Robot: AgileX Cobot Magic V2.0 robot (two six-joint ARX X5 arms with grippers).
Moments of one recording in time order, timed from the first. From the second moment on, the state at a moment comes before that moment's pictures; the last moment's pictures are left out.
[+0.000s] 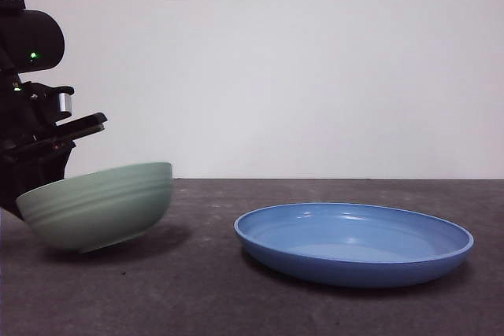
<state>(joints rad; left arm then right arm) -0.21 1.60 0.94 -0.55 0.24 -0.20 0.20 0.82 1.03 -0.85 -0.57 0.13</state>
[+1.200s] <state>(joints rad) -0.67 1.88 1.53 -0.77 0.15 -0.27 0.20 0.82 1.03 -0.85 -0.57 0.13</state>
